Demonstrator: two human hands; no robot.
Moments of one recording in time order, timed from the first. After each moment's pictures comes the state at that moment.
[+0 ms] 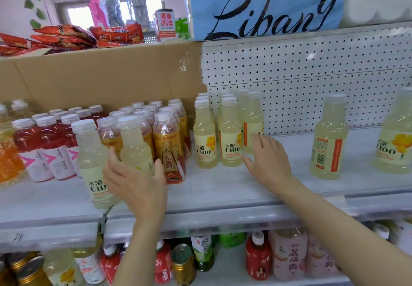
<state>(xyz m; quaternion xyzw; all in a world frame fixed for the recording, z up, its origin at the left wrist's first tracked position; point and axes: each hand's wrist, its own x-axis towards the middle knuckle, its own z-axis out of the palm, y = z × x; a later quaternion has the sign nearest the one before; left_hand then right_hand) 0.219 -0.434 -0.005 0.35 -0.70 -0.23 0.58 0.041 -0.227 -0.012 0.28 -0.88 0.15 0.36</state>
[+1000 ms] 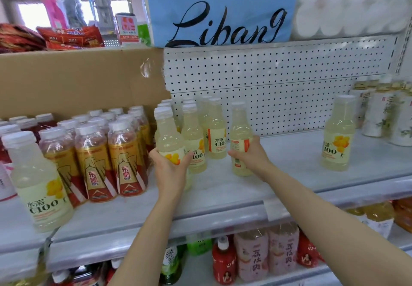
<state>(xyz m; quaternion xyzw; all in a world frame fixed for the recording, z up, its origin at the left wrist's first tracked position) 0.119 -0.352 0.001 0.19 -0.72 -0.52 0.43 -0.008 -0.170 0.002 0.16 -0.78 0.60 0.05</state>
